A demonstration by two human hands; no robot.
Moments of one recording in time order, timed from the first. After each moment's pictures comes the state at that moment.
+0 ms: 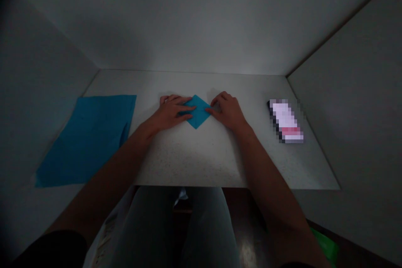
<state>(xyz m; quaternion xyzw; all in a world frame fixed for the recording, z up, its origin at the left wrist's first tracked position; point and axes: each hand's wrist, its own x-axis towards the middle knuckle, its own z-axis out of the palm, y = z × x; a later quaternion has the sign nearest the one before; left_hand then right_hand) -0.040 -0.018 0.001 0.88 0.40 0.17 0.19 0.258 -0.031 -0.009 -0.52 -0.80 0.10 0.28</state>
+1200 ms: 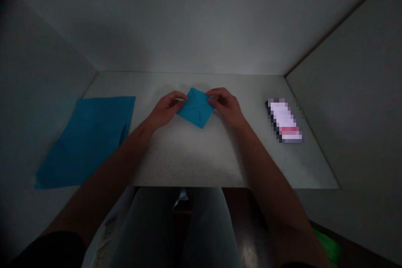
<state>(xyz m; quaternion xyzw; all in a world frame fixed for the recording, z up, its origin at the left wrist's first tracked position) -0.033 -0.009 -0.002 0.69 0.35 0.41 0.48 0.245 -0.032 0.001 -0.41 -0.66 0.36 0.52</state>
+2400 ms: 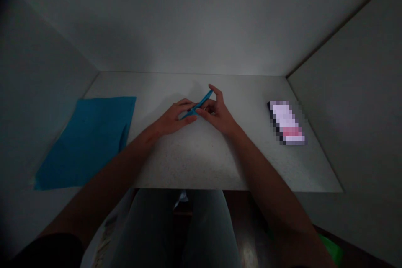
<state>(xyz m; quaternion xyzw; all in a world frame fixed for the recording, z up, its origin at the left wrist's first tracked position) -0.020 -0.028 0.006 0.82 0.29 0.33 0.36 0.212 -0.047 -0.006 -0.37 -0.66 0.45 0.48</state>
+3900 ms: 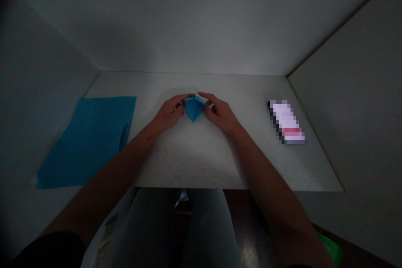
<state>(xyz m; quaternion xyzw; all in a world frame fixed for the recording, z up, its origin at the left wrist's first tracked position) -0.027 -0.020 0.003 0.78 0.39 0.36 0.33 0.225 -0.048 0.005 -0.44 -0.73 0.33 0.40</state>
